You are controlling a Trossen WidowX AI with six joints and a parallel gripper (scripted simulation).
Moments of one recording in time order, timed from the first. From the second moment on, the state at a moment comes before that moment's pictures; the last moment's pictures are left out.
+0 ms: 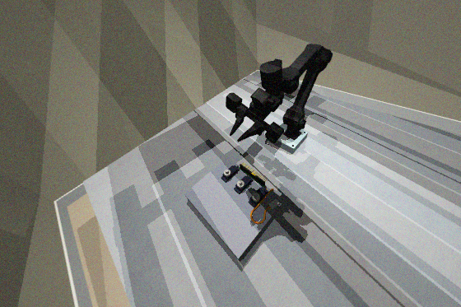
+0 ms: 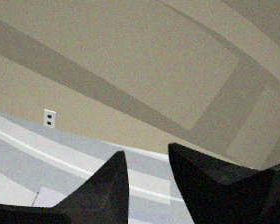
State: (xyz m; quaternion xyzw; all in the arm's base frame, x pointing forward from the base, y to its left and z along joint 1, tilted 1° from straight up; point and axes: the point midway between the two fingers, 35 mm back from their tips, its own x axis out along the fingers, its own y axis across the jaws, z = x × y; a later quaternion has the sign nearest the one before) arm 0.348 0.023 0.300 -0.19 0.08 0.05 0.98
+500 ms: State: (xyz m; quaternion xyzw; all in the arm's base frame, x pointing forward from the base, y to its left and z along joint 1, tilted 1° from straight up) arm 0.372 0.048 0.261 -0.38 0.17 0.14 0.90
